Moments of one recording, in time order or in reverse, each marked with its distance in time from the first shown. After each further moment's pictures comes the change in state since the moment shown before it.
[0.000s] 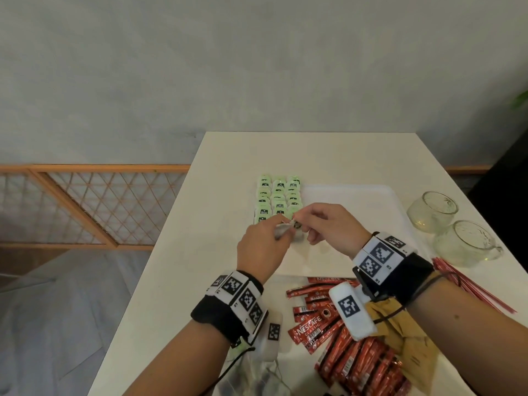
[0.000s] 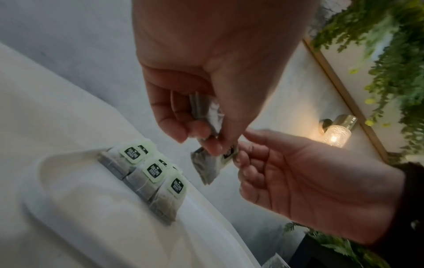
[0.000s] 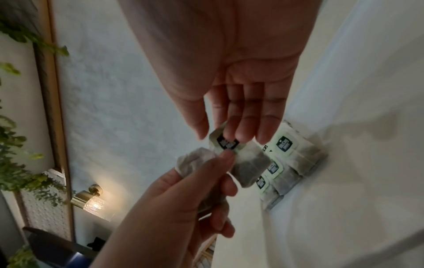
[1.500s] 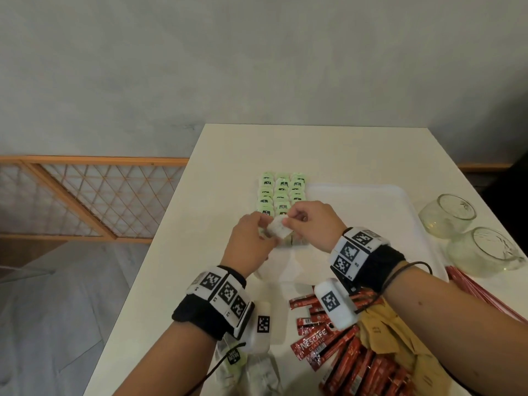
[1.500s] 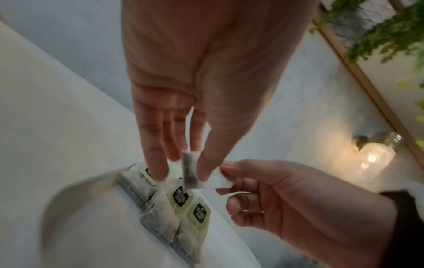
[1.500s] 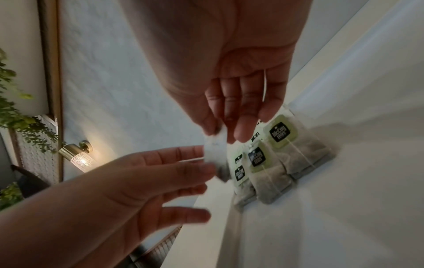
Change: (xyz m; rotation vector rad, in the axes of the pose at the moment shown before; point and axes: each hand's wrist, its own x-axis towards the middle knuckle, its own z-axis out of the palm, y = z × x) left_hand 0.030 -0.033 -0.009 -0.230 -0.068 -0.160; right_hand 0.043 0.006 0.023 -0.416 0.010 -0.058
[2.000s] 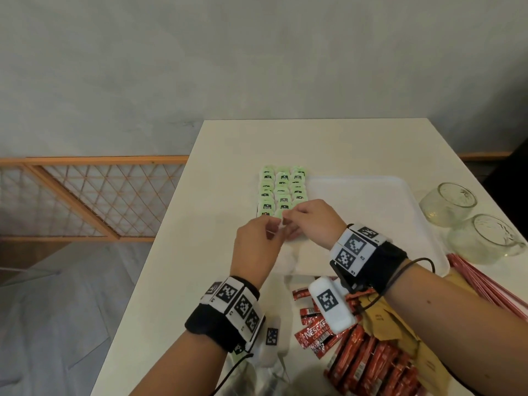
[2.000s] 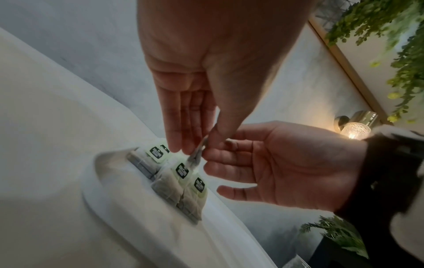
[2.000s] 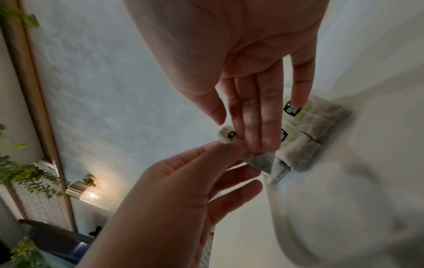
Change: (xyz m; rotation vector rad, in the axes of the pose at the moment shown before) left_hand -0.019 -0.002 0.016 0.100 0.162 0.146; right_hand -0.008 -0.006 0.012 0.337 -0.041 0.194
